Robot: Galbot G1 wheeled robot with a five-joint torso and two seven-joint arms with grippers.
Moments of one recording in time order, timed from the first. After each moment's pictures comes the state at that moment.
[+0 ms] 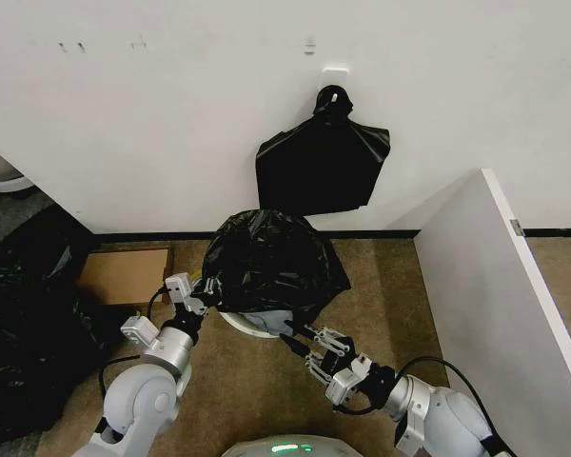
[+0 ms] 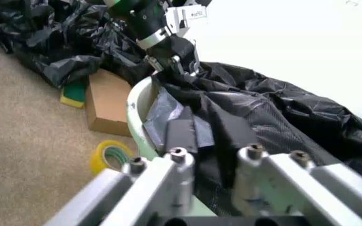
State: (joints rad) left arm 1.38 -1.21 -0.43 -2.11 -0.77 0.15 -0.04; right arm -1.47 1.08 0.31 2.05 -0.53 0.65 -0.26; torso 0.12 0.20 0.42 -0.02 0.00
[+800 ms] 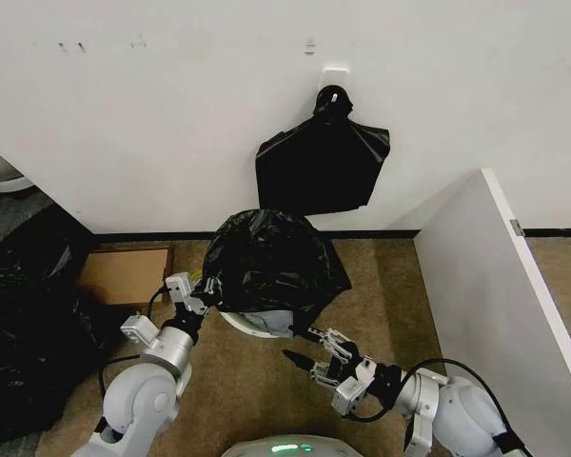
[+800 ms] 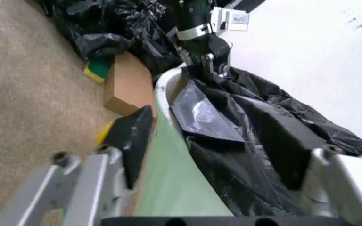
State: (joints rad) left arm 1.38 -1.21 -0.44 -2.11 -0.78 0.15 -0.04; right arm -1.46 1.09 0.38 2.07 -0.70 0.73 -0.33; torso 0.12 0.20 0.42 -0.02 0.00
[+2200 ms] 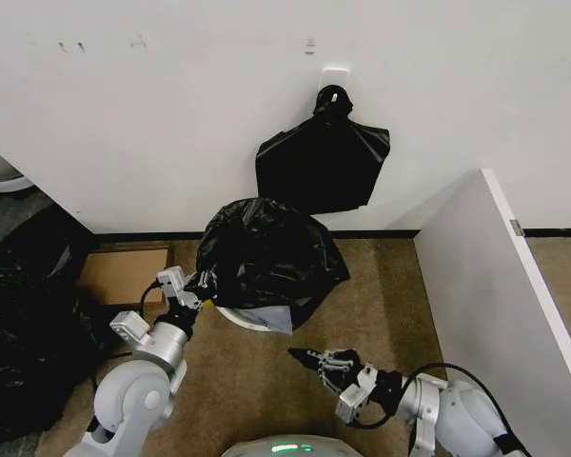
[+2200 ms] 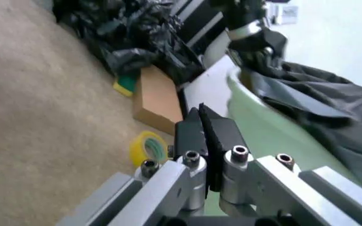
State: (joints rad) left arm 1.38 -1.22 -0.46 -2.16 -0.85 0.17 -0.06; right arm -1.48 1.09 0.36 2.02 -0.63 0.78 -0.42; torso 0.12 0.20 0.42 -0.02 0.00
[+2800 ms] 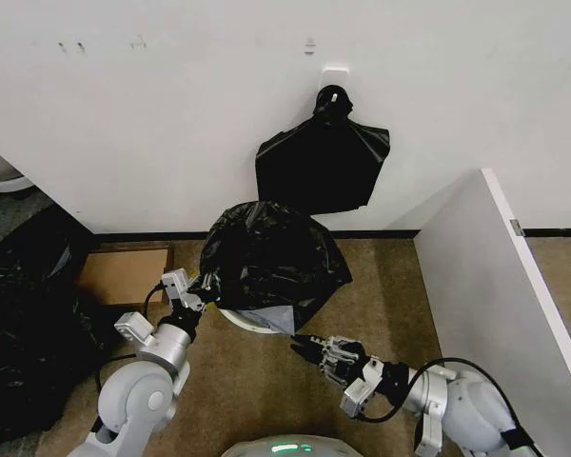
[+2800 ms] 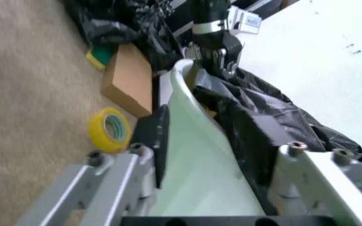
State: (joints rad) left arm 1.37 -1.21 -0.45 -2.14 -0.84 0.17 -0.06; right arm -1.46 1.10 0.46 2.08 -0.81 0.82 -0.32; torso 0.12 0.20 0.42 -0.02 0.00
